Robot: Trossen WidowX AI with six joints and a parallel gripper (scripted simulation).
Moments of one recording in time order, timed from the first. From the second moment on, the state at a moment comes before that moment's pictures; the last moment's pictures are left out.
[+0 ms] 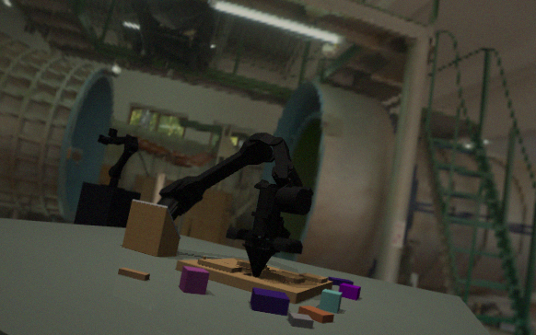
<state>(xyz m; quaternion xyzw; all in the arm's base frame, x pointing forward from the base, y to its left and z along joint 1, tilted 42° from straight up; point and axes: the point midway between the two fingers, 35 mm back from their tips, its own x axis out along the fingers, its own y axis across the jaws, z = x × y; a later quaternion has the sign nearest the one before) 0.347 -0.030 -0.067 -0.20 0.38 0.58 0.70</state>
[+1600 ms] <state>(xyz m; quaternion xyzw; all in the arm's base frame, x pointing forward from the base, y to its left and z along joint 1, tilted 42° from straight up) 0.345 -0.051 -0.046 -0.19 0.38 0.58 0.70</state>
